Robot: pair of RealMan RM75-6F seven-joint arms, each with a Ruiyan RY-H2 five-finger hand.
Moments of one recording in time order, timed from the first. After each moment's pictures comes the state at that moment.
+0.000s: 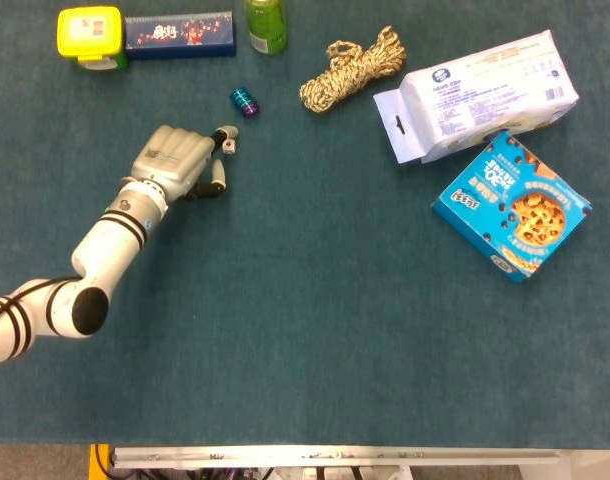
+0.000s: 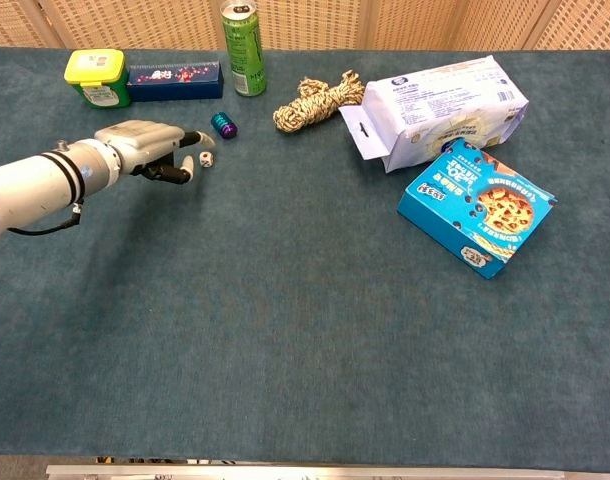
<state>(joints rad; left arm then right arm) -0.87 -1.54 -0.11 -1.28 0.85 0.64 0.37 0.05 -1.01 0.08 -1.70 -1.48 1.52 0.01</state>
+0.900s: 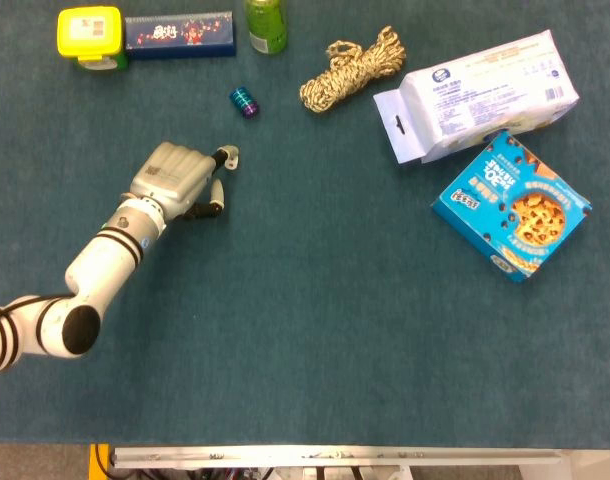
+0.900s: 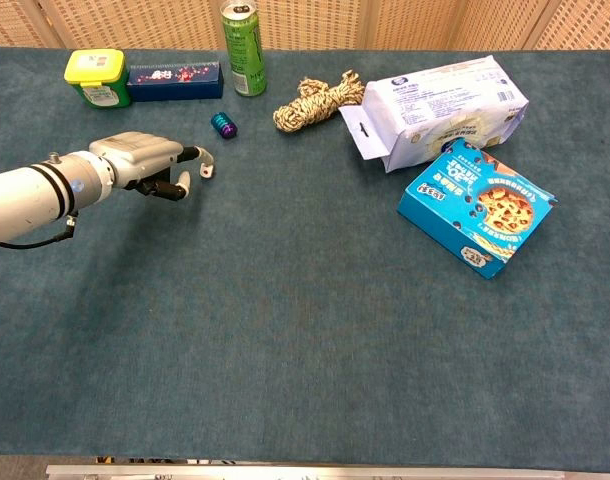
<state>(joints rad) -0.88 -1.46 -0.03 -1.44 0.83 0.71 0.42 0.06 -1.02 0.09 -1.68 -1.48 1.51 0.02</state>
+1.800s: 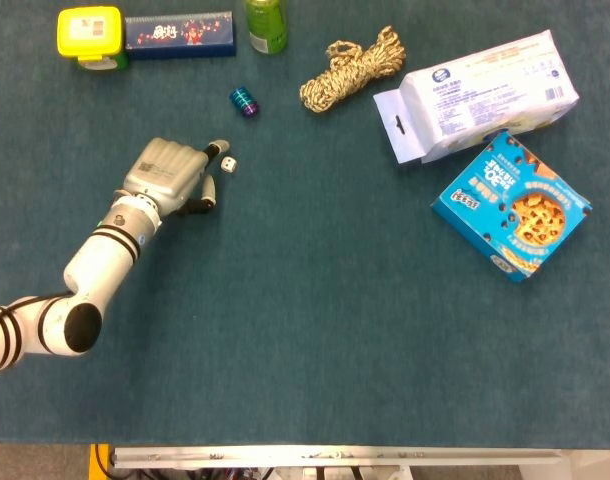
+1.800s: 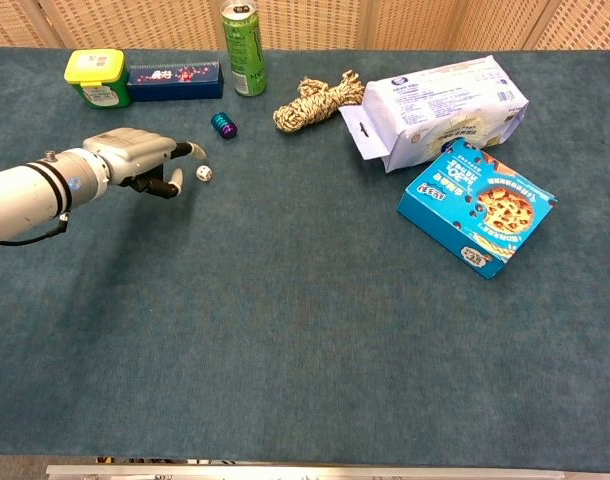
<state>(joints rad) -0.90 -1.48 -0.02 -1.41 0.77 0.73 0.46 0.05 -1.02 0.09 -1.67 -1.48 1.50 0.03</state>
